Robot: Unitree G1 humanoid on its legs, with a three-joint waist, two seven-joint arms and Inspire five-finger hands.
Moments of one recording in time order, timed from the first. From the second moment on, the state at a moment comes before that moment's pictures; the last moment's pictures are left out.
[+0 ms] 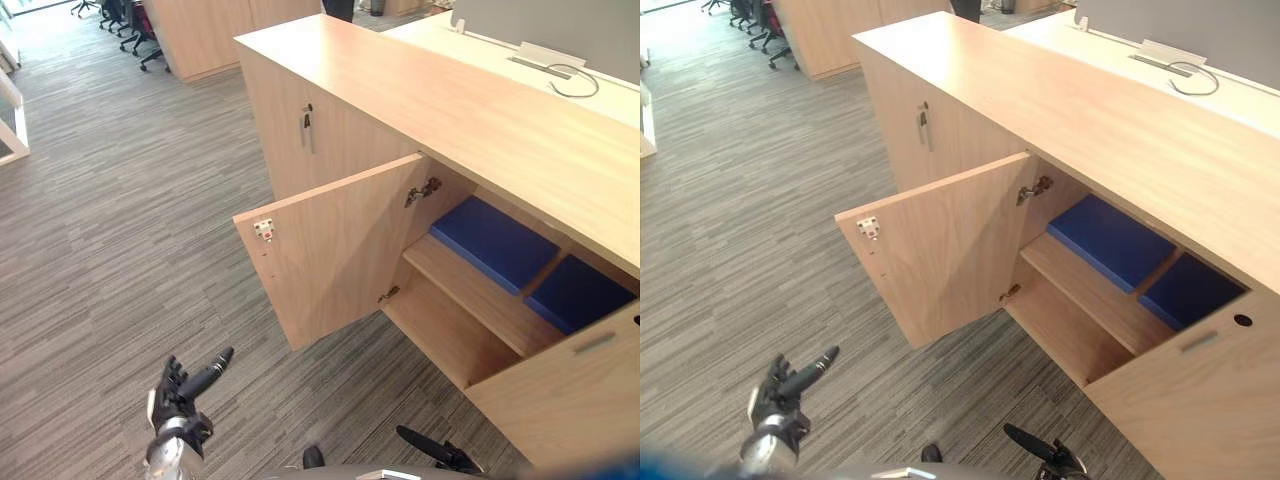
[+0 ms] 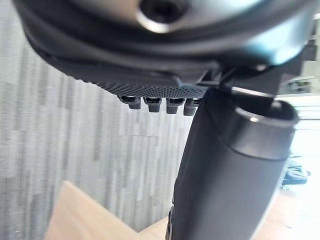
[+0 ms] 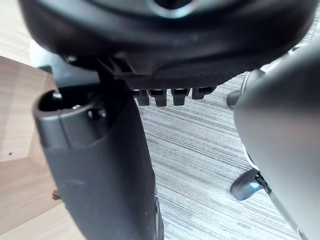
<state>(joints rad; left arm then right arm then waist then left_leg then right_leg) 0.19 0.09 0.40 0.45 -0.39 -0.06 0.07 0.04 -0.02 -0.45 1.14 0.12 0.02 -0.03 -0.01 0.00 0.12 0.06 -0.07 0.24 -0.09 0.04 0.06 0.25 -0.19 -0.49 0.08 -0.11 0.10</state>
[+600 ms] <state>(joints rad) -0.11 0.48 0.28 0.58 -0.07 0.01 0.03 0.12 -0.07 -0.45 1.13 0.09 0.04 0.02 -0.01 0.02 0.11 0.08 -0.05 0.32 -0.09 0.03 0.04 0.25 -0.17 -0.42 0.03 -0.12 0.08</state>
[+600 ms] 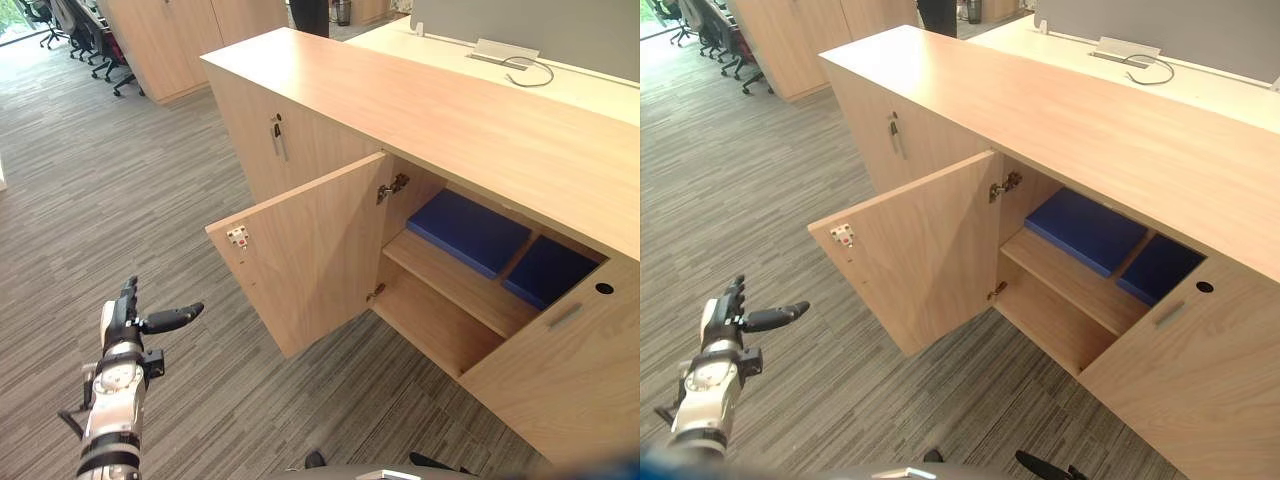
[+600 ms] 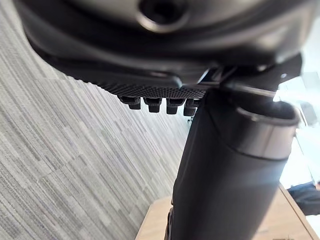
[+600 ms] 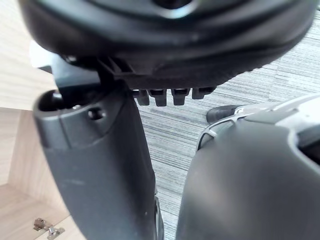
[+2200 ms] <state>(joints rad) -0.53 0.97 -0.98 -0.18 -0.38 -0.14 -0.53 0.15 -0.12 -0.40 1.18 0.12 0.02 0.12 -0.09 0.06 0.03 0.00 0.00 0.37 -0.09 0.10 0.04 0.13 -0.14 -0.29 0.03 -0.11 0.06</state>
